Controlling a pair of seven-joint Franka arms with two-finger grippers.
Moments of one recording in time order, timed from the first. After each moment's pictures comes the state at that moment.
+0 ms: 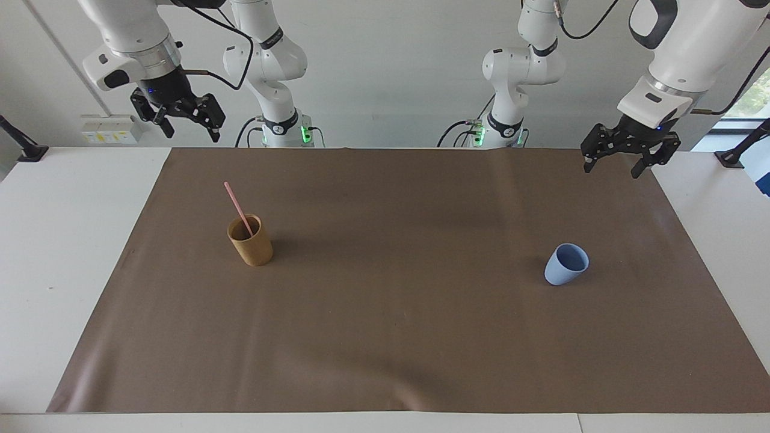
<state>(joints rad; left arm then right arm) -0.10 0.00 0.04 -1.65 -0.01 1.70 0.16 0.03 -0.09 -0.05 -1.59 -0.03 1.45 0.09</state>
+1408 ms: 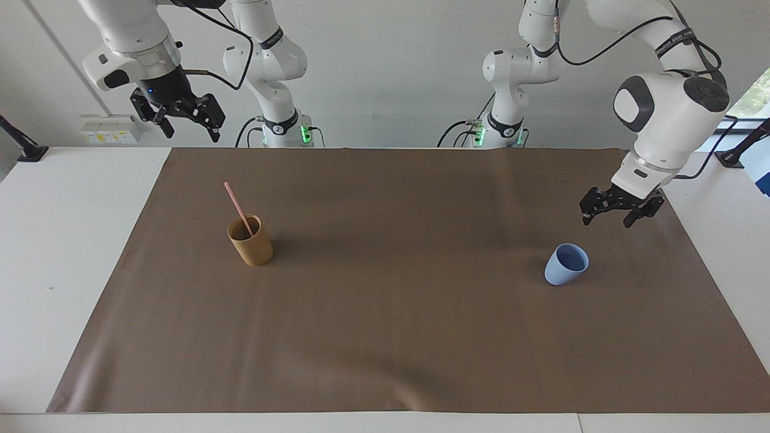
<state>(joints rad) -0.01 0.17 0.04 -1.90 -0.04 2.11 0.18 0.03 -0.09 -0.05 -1.59 -0.03 1.45 0.09</state>
